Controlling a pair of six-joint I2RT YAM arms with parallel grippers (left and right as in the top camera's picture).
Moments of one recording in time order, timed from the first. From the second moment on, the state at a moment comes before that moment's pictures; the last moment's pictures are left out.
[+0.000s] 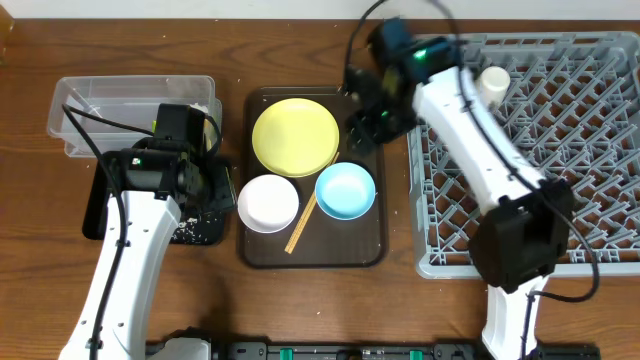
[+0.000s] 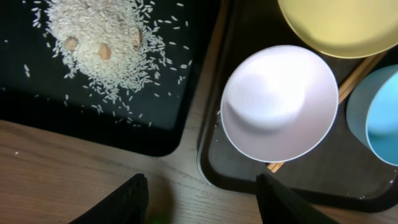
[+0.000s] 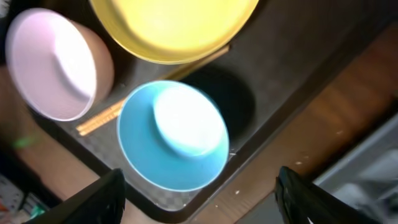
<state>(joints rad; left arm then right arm) -0.07 1.33 1.18 -1.20 0.00 -0.33 0.46 2.09 1.94 -1.30 -0.27 -0.10</state>
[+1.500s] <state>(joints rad) -0.07 1.33 1.18 -1.20 -0.01 -0.33 0.42 1.66 1.64 -0.85 0.32 0.12</state>
